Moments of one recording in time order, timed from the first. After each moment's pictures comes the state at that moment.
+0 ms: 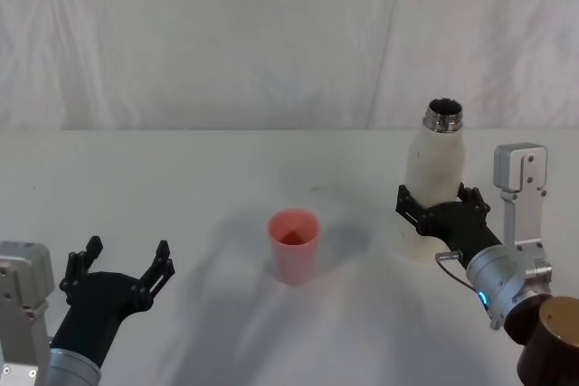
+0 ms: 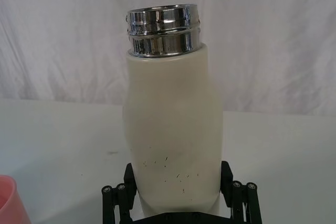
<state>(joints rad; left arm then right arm) 0.27 0.24 0.04 -1.85 -0.25 -0.02 -0.02 0.24 0.03 -0.19 -1.36 0.14 0.08 0.12</state>
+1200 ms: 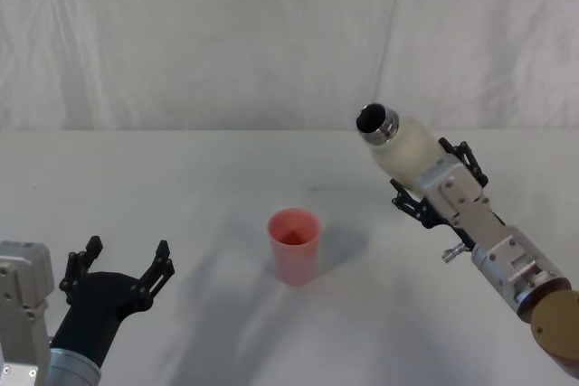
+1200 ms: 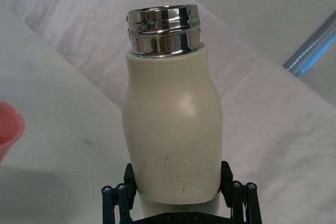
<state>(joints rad) 0.27 0.24 0.04 -1.85 -0.25 -0.02 -0.02 0.27 0.21 -0.35 -1.45 -0.35 -0.02 0.10</state>
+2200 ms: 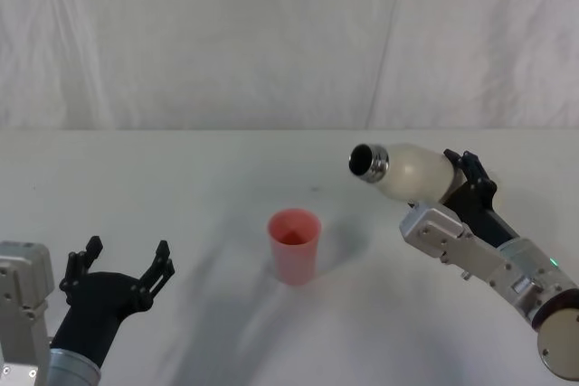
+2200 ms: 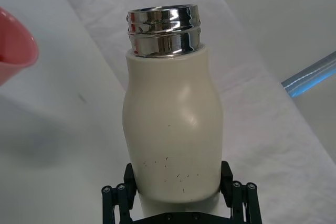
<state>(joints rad) 0.27 0.24 0.04 -1.85 -0.25 -0.02 -0.02 0.26 0.28 -0.40 -1.46 -0.59 -0.02 0.07</state>
